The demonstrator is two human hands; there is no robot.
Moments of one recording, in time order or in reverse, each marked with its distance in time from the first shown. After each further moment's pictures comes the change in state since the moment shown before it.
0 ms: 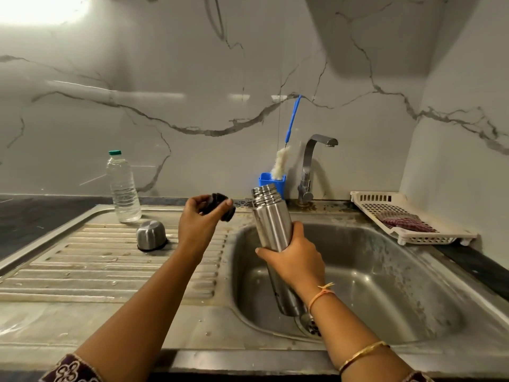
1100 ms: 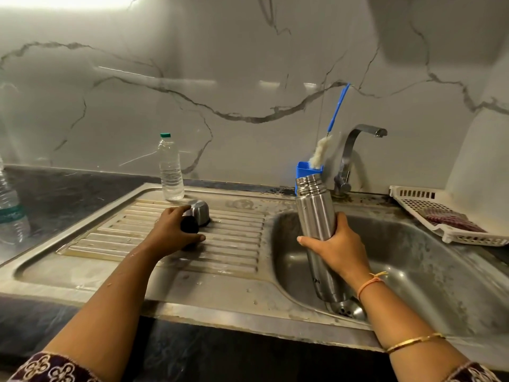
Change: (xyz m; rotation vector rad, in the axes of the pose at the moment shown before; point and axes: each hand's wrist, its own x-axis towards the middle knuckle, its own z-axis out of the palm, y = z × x) left_hand 0.008 -0.042 -0.149 0.757 -0.196 -0.044; right_hand -0.006 0.001 -0.004 0.072 -0.061 -0.026
